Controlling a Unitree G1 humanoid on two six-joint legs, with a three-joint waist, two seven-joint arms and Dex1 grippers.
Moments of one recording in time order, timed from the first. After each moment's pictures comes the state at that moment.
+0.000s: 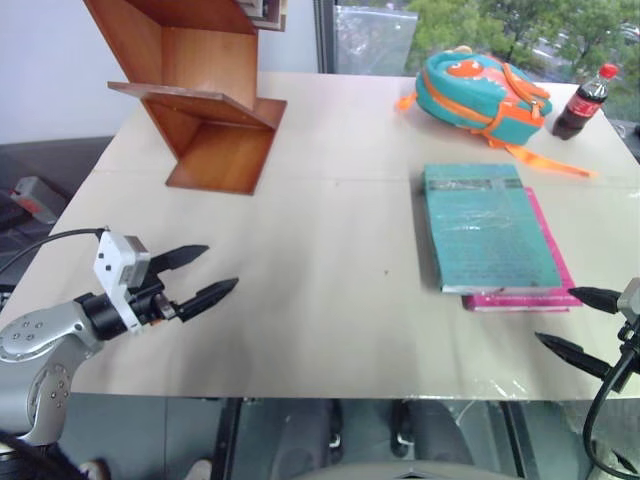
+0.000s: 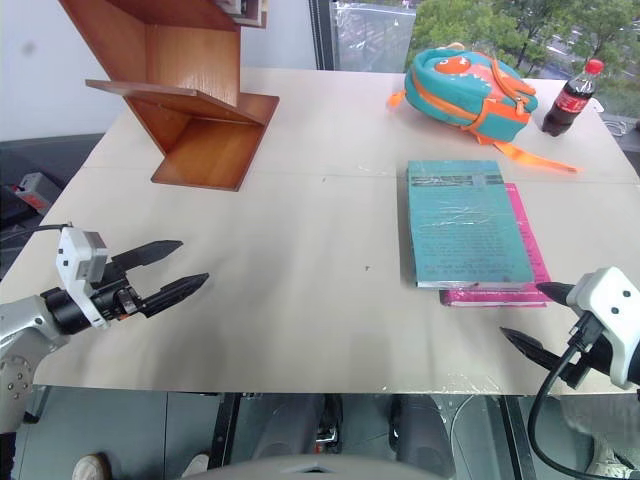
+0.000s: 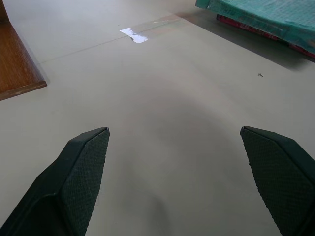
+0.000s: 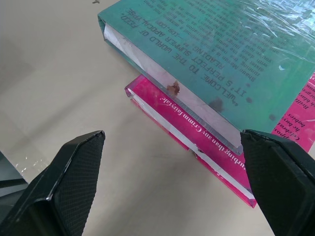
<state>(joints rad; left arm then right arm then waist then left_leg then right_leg) 0.13 0.81 0.46 -0.24 -0.63 0.39 -1.01 0.54 -0.89 -0.73 -0.71 0.59 0.63 0.91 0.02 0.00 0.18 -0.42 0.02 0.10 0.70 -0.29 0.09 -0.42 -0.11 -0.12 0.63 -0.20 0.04</state>
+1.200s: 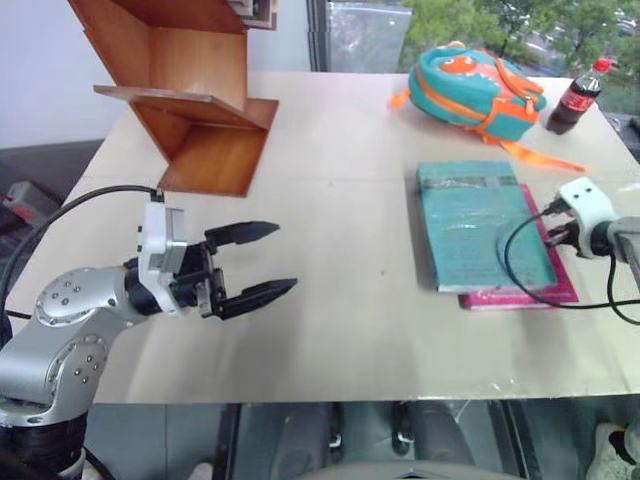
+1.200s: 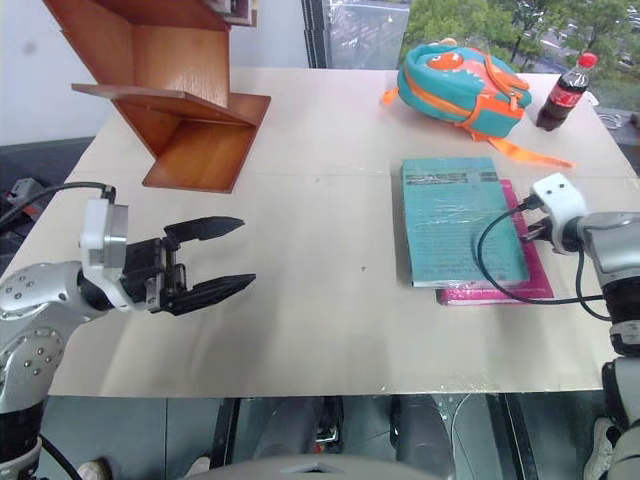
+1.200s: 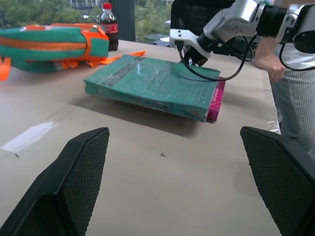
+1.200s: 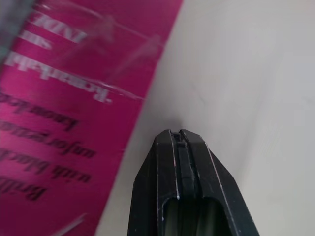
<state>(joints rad) -0.03 0.81 0.34 -0.48 -0.81 0.46 -1.07 -0.68 -0.87 0.12 0.45 0.12 0.75 0.74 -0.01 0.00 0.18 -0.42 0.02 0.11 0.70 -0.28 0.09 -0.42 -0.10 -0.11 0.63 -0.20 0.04</state>
